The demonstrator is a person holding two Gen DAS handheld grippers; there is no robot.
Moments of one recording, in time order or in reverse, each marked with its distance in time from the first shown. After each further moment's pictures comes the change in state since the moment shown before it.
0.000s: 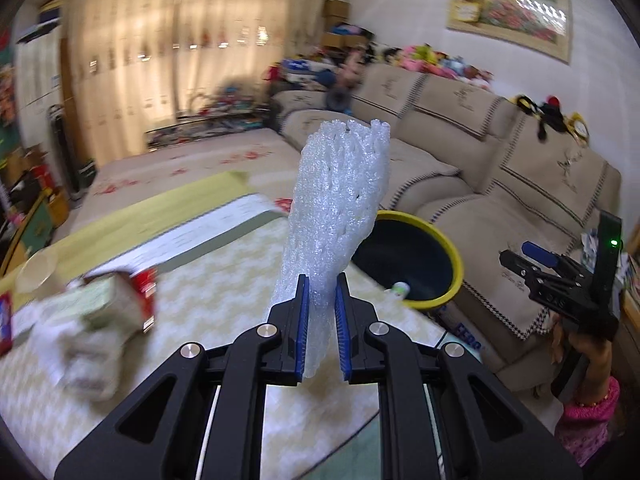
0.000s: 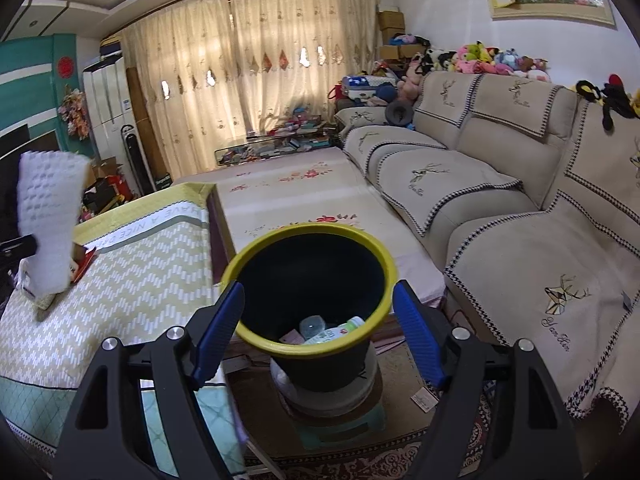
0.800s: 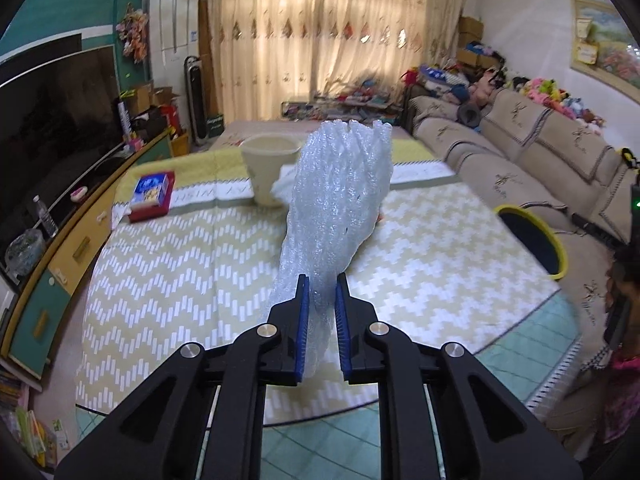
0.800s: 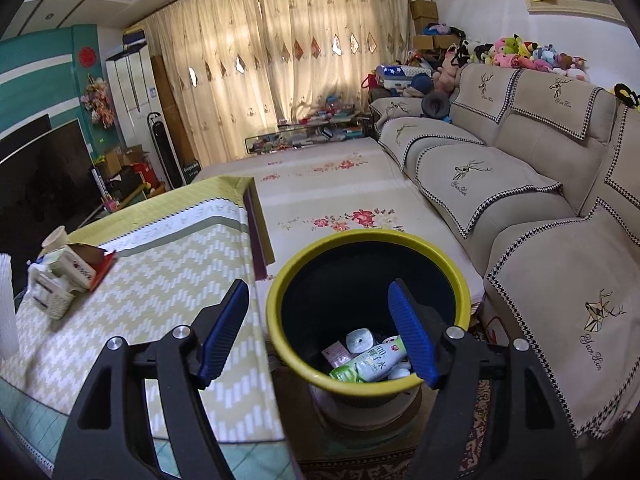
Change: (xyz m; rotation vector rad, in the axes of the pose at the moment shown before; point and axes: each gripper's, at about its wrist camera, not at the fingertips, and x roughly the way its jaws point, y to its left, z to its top) left arm -0.141 0.135 -0.139 -0.288 -0.020 0.384; right arm 0.040 0.051 0.021 -0.049 0.036 0.127
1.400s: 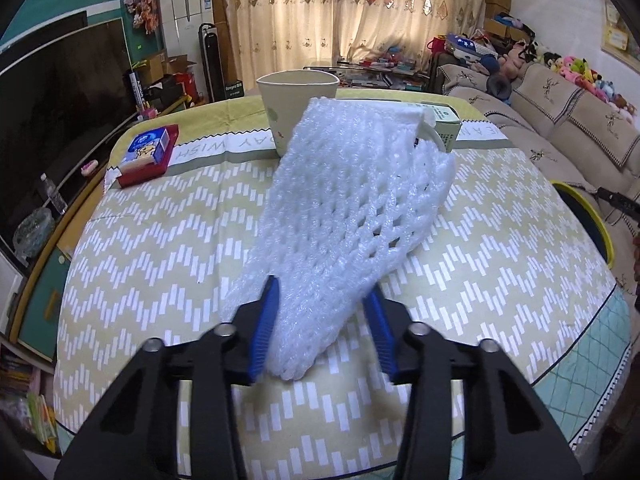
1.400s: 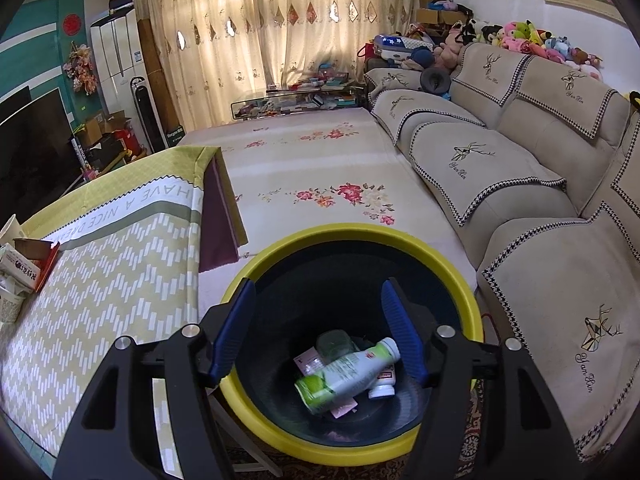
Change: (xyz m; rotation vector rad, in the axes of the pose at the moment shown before) left arm 0.097 0.031 -0.013 -0.033 0.141 0.093; right arm 0.098 -0.017 0.024 -0.045 0.139 -0.050
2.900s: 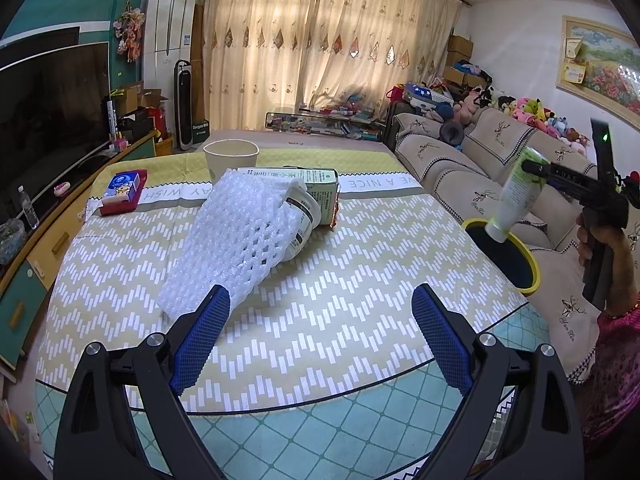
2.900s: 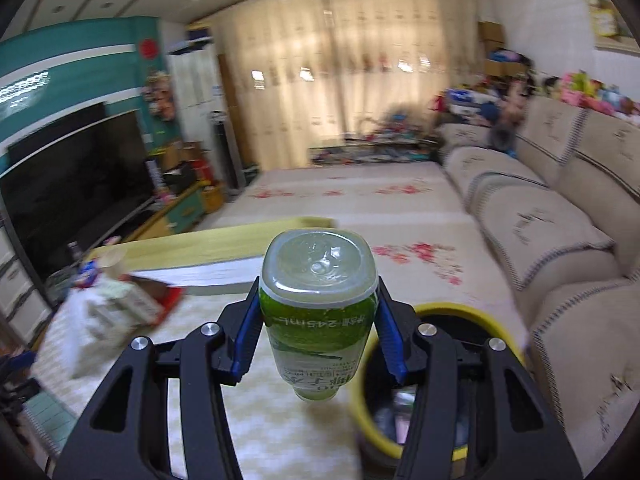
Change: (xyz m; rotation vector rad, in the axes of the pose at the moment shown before) left arm -0.100 -0.061 -0.017 -0.014 -0.178 -0.155; right arm -0.083 0.052 0.044 -0.067 -0.152 0.179
